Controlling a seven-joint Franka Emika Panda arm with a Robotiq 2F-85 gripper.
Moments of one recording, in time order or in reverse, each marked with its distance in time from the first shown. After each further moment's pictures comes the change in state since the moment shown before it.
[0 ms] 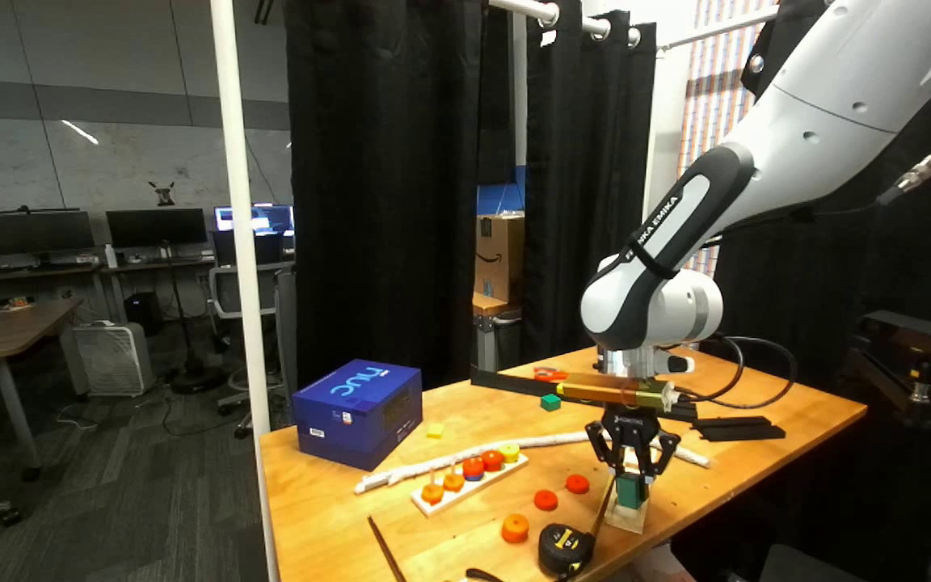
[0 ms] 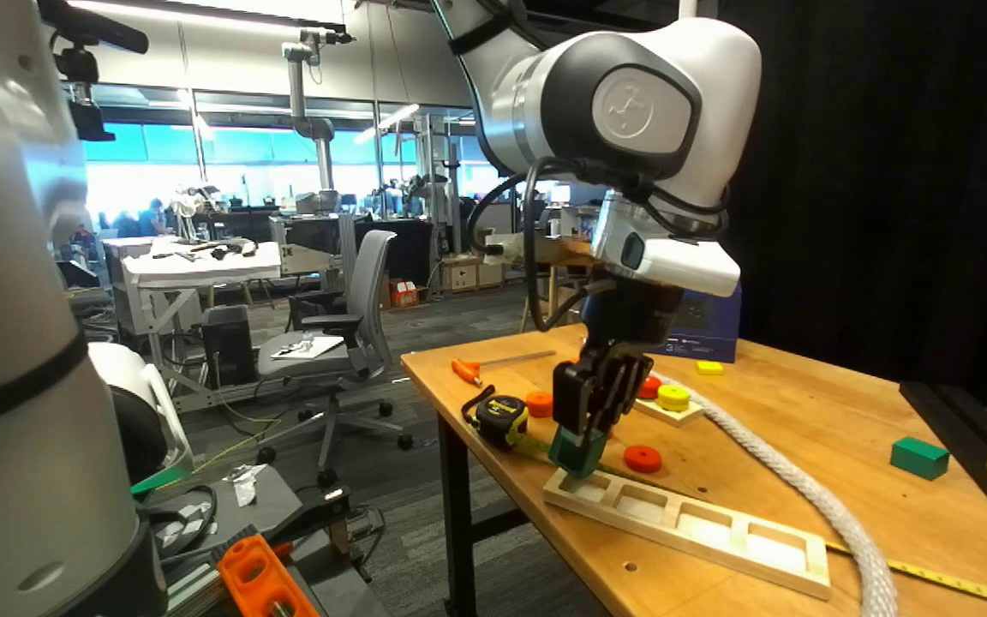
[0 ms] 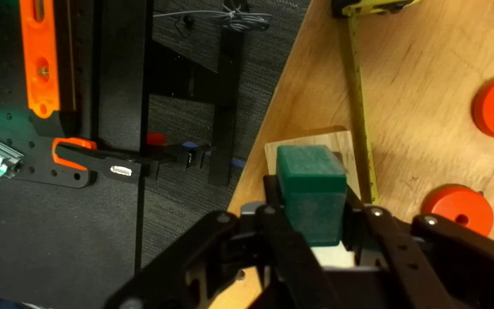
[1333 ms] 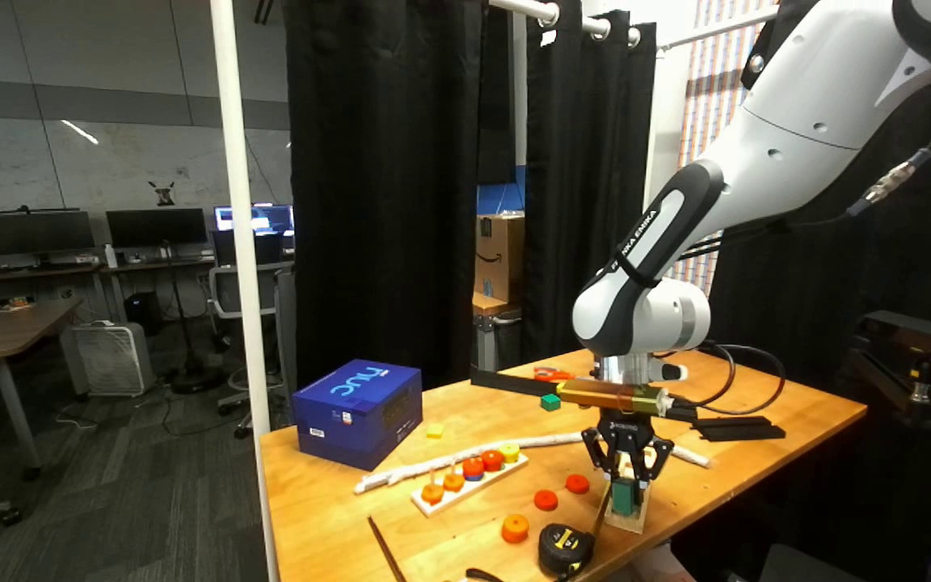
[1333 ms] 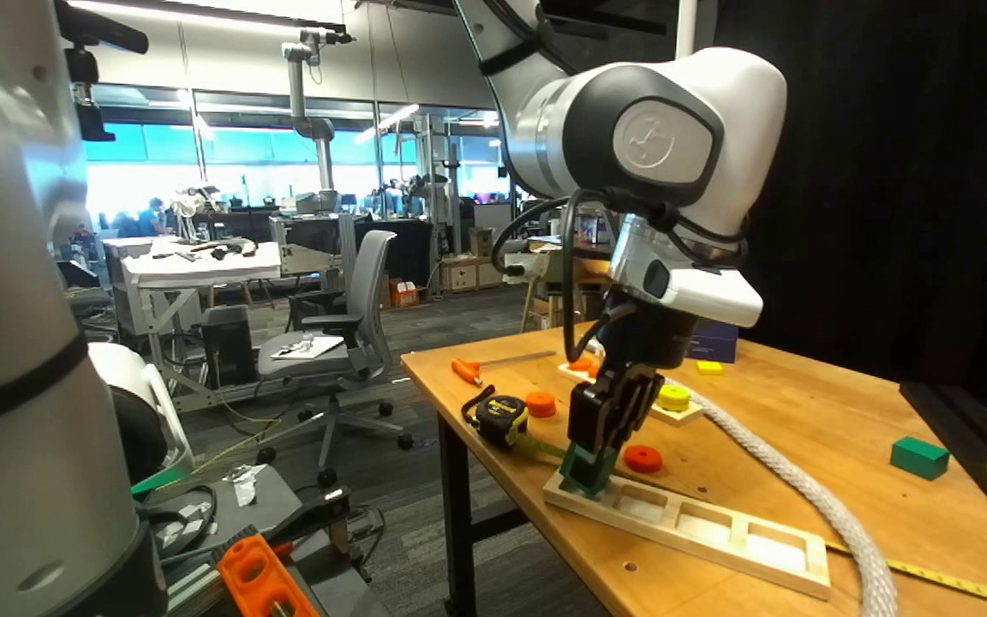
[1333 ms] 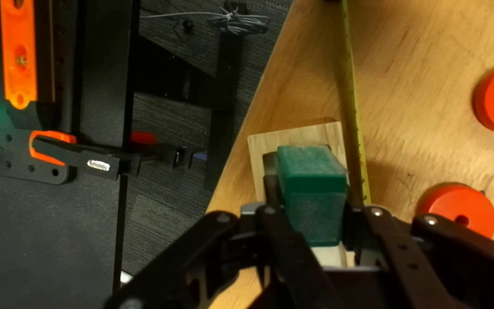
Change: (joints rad) arm 0.000 0.086 -0.015 0.049 0.045 0.013 -0.072
